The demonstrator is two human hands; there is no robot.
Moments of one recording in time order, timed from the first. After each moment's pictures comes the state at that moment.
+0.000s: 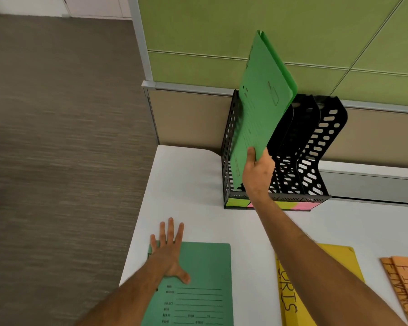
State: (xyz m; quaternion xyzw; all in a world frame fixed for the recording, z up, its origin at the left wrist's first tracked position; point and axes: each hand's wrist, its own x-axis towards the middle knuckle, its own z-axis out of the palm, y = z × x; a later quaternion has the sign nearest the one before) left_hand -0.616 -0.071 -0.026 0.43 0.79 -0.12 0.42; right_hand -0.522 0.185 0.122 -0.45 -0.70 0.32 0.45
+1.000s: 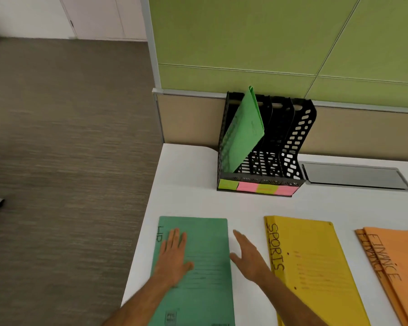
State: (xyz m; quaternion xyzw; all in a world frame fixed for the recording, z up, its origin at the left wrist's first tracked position) left_hand -0.543 -0.166 -0.036 0.47 0.83 0.03 0.29; right_hand -0.330 -0.003 -0.008 -0.40 -0.84 0.36 -0.04
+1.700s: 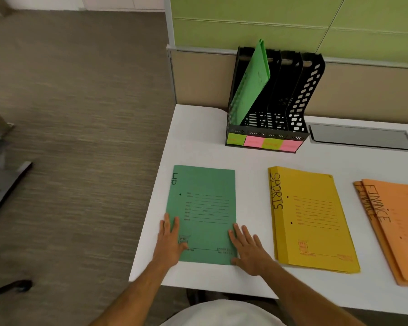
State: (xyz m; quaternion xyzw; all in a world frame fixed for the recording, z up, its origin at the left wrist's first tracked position) left_hand -0.466 -0.314 -0.059 0.35 0.87 0.14 0.33; right_hand -0.231 -0.132 -0.045 -0.24 -0.91 0.19 -0.30
